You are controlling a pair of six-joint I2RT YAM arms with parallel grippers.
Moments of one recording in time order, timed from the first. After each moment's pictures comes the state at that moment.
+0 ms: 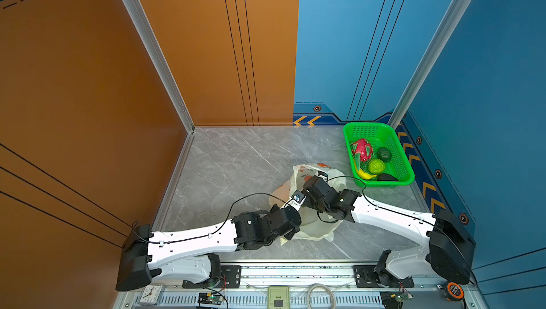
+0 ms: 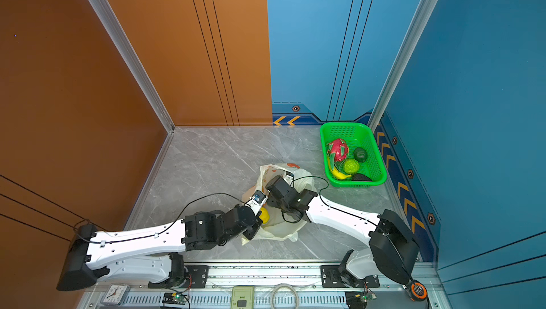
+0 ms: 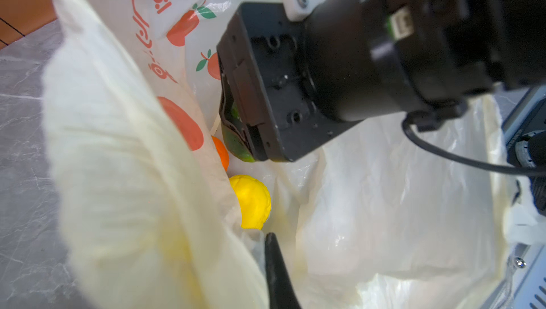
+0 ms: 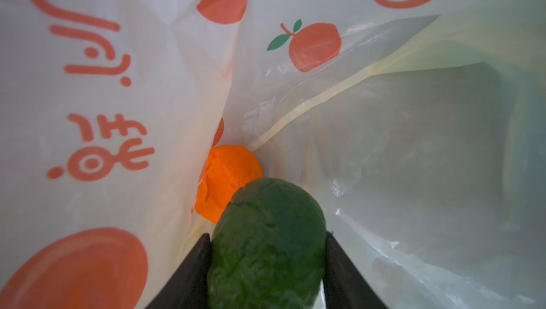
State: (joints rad) left arm -1.25 1.16 0.87 -0.50 -0.45 -0.38; right arm 0.91 1.40 0.93 -0.45 0.24 1.06
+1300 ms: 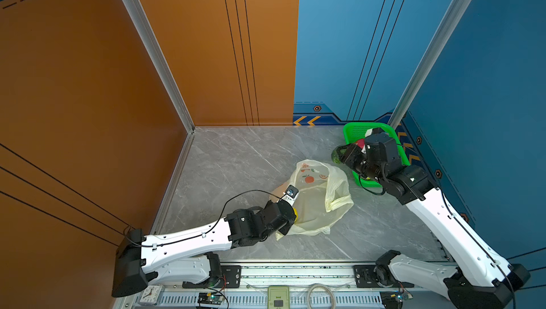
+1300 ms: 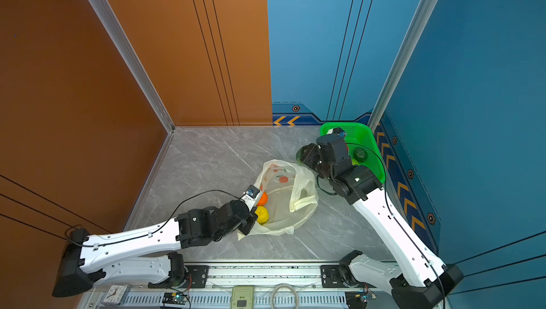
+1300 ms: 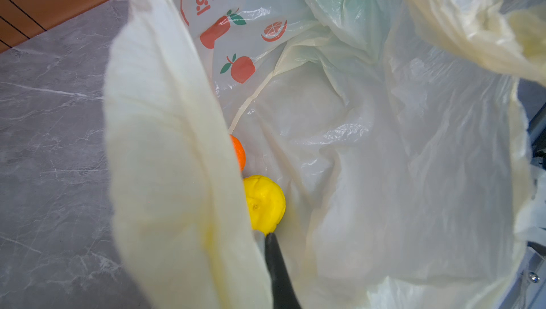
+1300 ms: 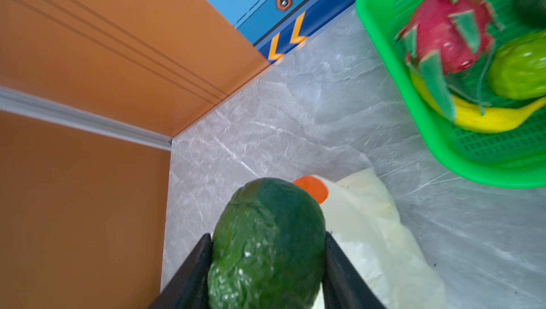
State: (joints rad) left arm -1.19 1.12 0.85 -0.50 -0.43 -0.36; right arm 0.43 1.11 1.32 -0.77 0.13 0.89
